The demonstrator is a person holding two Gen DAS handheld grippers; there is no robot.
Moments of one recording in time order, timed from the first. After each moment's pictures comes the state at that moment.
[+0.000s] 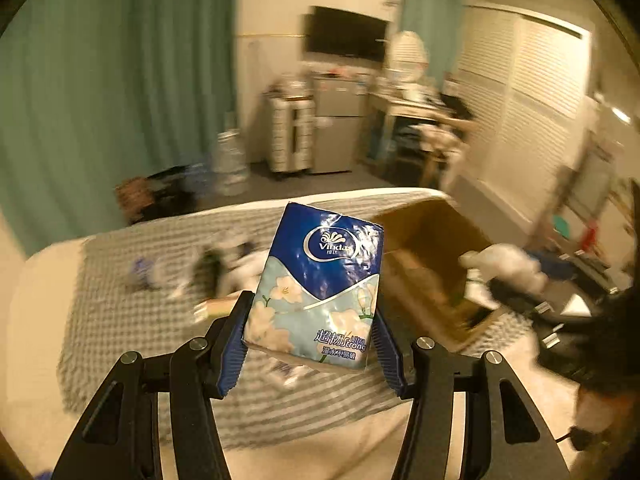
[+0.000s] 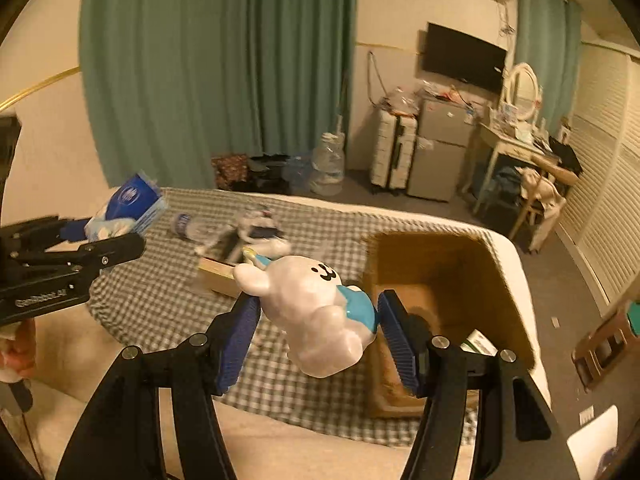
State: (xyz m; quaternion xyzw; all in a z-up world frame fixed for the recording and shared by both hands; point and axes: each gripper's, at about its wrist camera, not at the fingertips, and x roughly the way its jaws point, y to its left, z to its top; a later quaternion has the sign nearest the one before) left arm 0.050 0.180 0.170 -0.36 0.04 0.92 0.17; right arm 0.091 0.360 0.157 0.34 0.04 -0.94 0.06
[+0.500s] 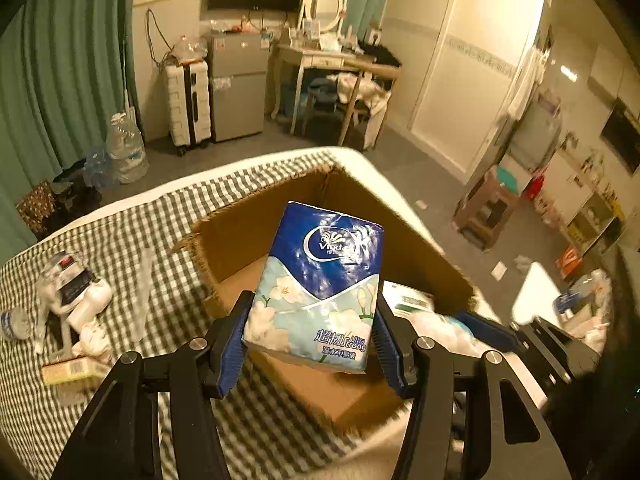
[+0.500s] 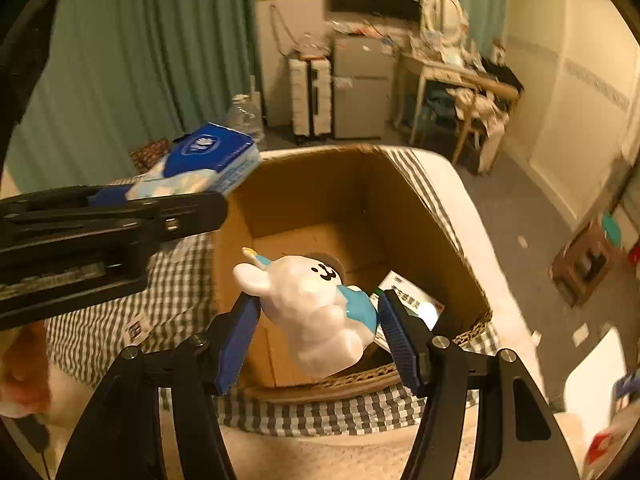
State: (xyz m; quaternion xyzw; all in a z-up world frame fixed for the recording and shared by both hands) left arm -0.044 0.384 0.100 -0.43 0.06 0.86 0.29; right arm 0.031 0.490 0.078 0.41 -0.05 -0.91 -0.06
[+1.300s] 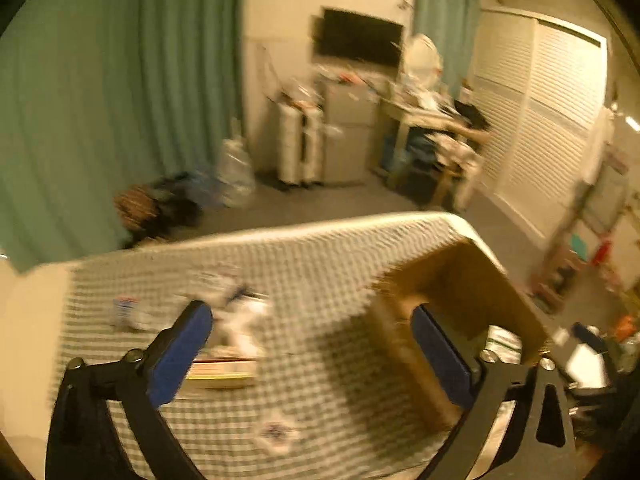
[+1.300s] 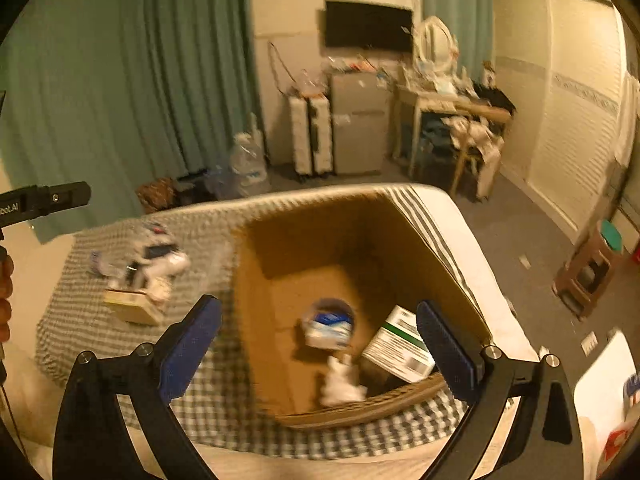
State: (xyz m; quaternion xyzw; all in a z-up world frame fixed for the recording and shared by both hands) left arm -0.024 0.199 0.186 -0.34 0.03 0.93 0.11; right arm 0.070 0.449 0.138 0.32 -0.04 -0.94 -0.05
